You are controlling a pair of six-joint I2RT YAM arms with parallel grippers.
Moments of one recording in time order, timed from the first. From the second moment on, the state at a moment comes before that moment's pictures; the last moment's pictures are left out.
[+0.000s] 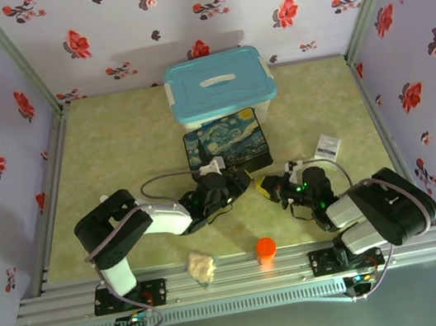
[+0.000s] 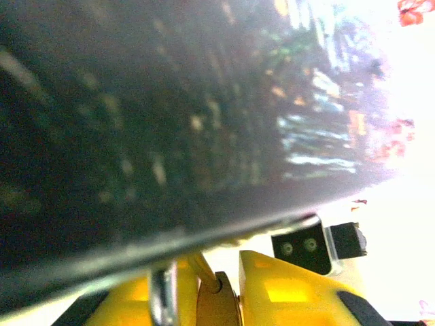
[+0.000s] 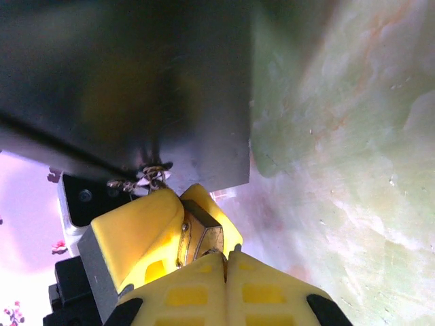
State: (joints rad) left arm -1.04 1.78 0.70 0.70 -0.07 -1.29; right arm 0.46 1.39 0.06 1.04 -0.54 1.50
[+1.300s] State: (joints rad) left arm -1.08 1.78 0.73 0.58 -0.03 -1.26; right arm 0.70 0.89 0.39 -0.25 -0.22 0.60
